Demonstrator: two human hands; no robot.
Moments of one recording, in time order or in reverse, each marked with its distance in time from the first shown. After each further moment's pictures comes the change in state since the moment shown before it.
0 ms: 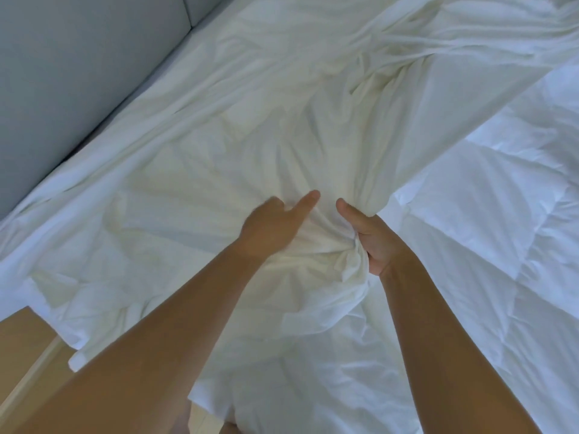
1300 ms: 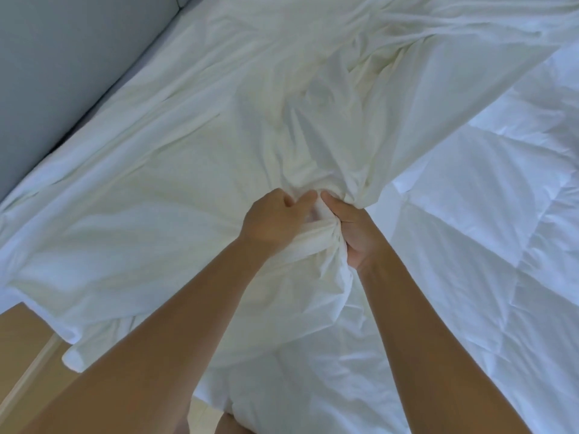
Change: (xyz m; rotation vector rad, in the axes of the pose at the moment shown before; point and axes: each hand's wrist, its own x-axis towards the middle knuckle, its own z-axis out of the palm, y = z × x) left_hand -0.005 0.003 0.011 0.022 0.003 0.064; right_hand 0.019 0.020 0.002 0.121 -0.075 -0.109
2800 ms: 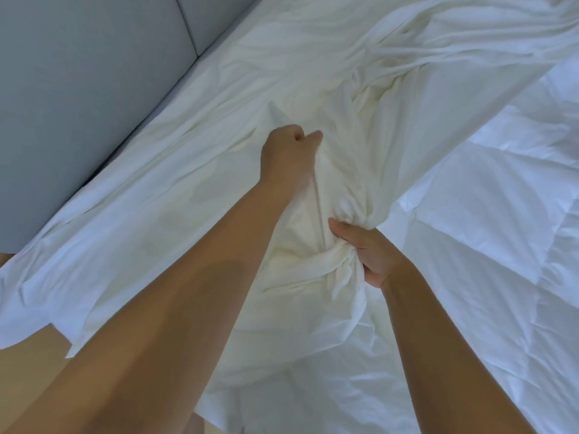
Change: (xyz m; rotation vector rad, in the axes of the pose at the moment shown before) left_hand 0.028 0.074 -0.037 -0.501 0.261 0.236; right_hand -0.028 -0.022 0.003 -0.102 0.027 0.093
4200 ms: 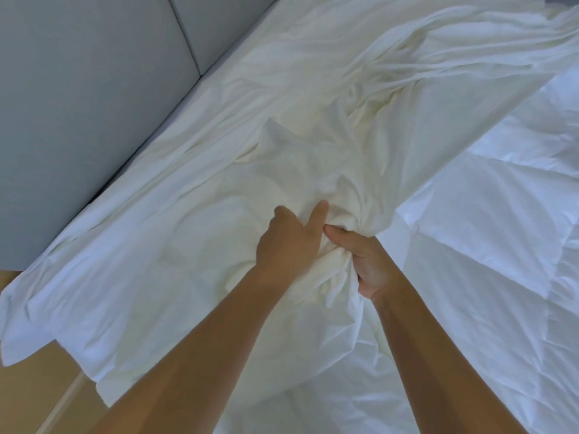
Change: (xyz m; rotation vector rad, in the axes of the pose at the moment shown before) left_hand -0.051 -0.032 0.005 0.508 -0.104 -0.235; right_hand 0.011 -0.003 0.009 0.166 -0.128 -0.215
